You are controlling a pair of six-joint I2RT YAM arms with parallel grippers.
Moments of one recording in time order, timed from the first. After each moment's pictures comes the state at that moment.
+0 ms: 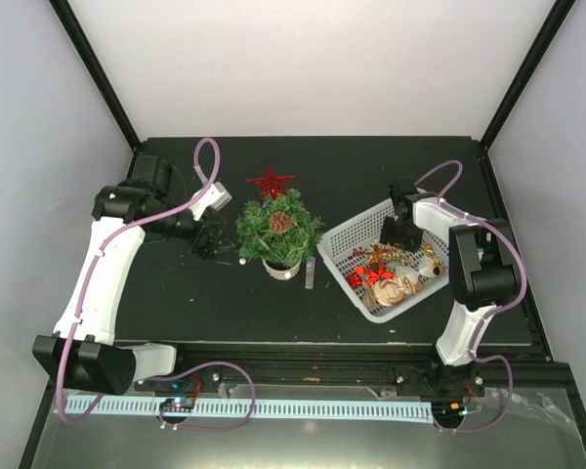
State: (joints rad) left arm -0.10 1.26 1.41 -1.31 0.77 0.61; right arm 0.21 1.84 1.17 -0.70 0.04 0.48
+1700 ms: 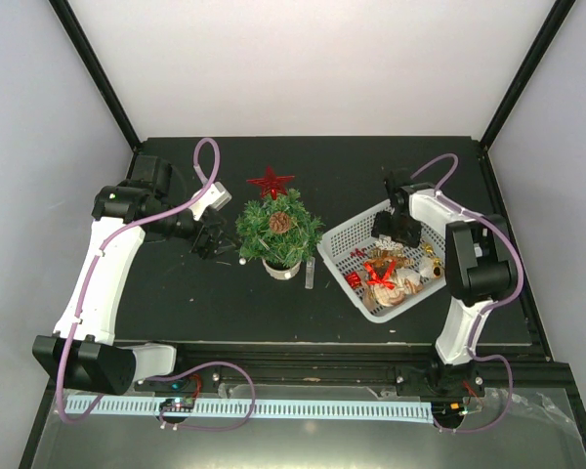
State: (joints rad) left arm -0.10 1.26 1.41 -1.31 0.77 0.60; right arm 0.22 1.87 1.27 -0.79 0.03 0.50
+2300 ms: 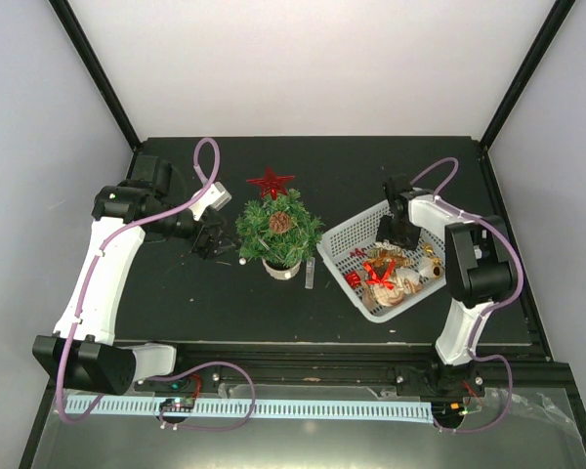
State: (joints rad) left arm -0.10 1.26 1.41 -1.31 0.77 0.60; right arm 0.23 1.88 1.21 -0.72 0.09 0.51
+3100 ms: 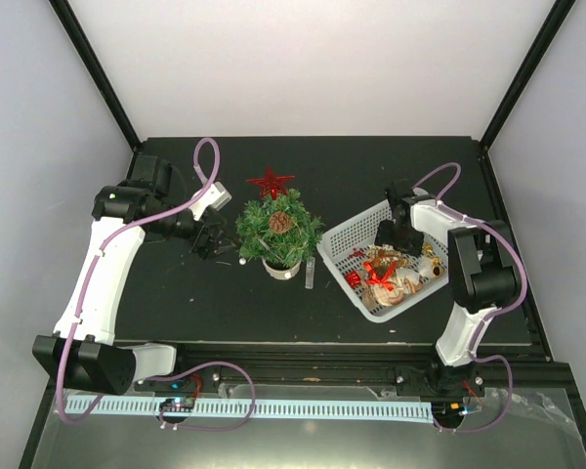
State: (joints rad) left arm -0.10 1.26 1.41 -1.31 0.77 0.60; right arm 0.23 1.83 1.14 -0.72 0.07 0.53
